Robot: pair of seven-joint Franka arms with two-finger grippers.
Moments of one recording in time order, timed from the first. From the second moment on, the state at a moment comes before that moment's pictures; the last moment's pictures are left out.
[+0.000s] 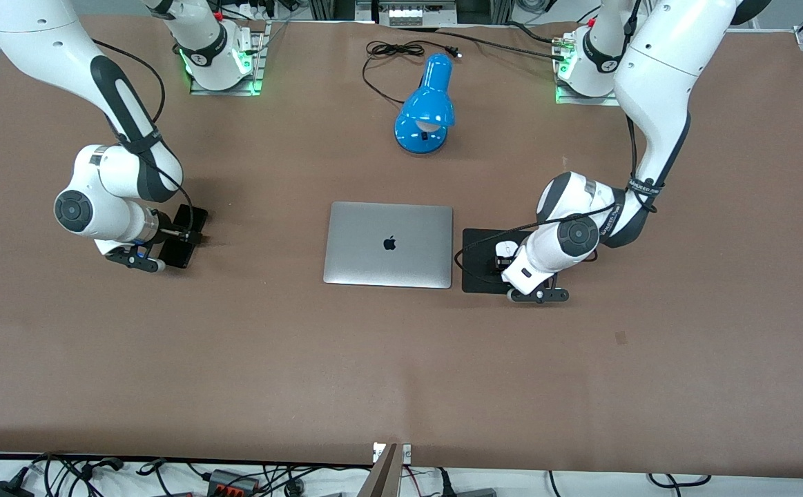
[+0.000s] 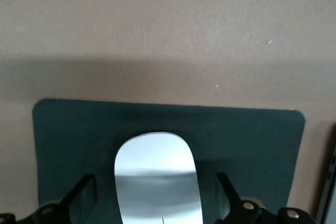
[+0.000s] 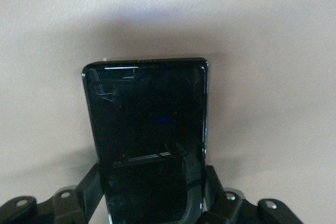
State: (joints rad) left arm -0.17 0.66 -0.23 -1.81 0.01 2.40 -0.41; right arm -0.02 0.45 -0.01 -2.16 0.03 2.37 0.21
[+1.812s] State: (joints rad) left arm 0.08 0.10 -0.04 -1.45 -0.06 1.42 -0.01; right arm 0.18 0.60 0.25 -1.91 0.00 2.29 0.64
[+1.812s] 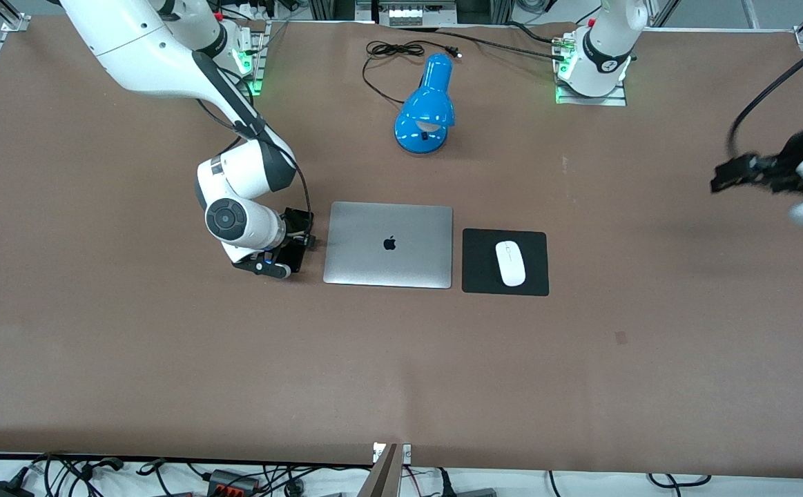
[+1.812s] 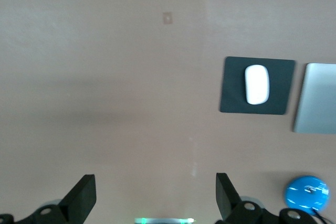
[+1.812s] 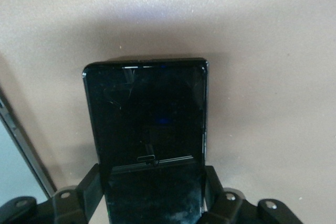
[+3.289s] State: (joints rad) left arm -0.03 -0.01 0.00 -1.64 -0.01 1.59 -0.03; right arm -0.01 0.42 0.19 -1.21 -0.08 1.61 0.23
